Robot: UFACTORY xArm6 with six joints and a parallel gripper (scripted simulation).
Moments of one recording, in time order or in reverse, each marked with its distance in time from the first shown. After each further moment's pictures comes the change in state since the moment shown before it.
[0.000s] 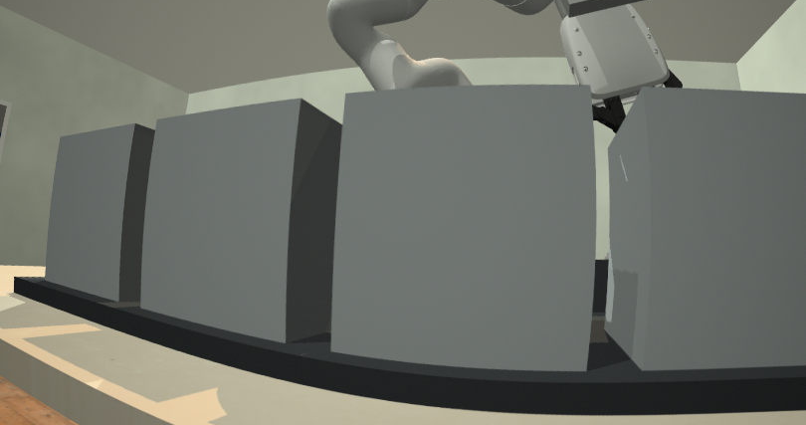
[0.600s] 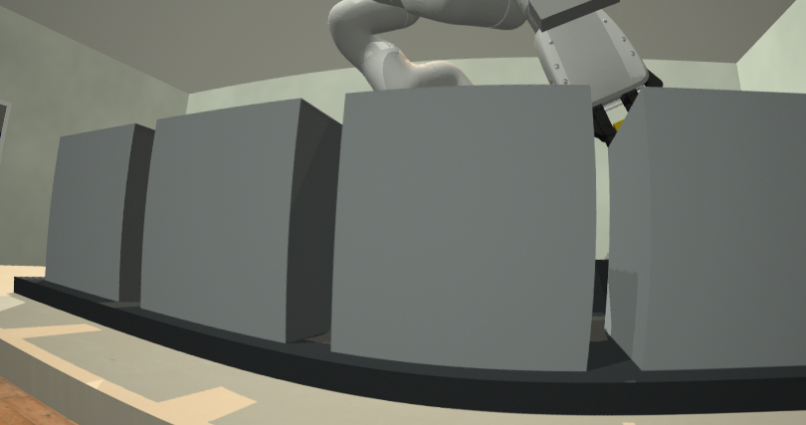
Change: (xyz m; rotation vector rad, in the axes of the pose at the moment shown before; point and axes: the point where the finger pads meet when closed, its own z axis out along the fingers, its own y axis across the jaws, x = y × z) arm 0.000 0.014 0.001 0.142 0.001 0.001
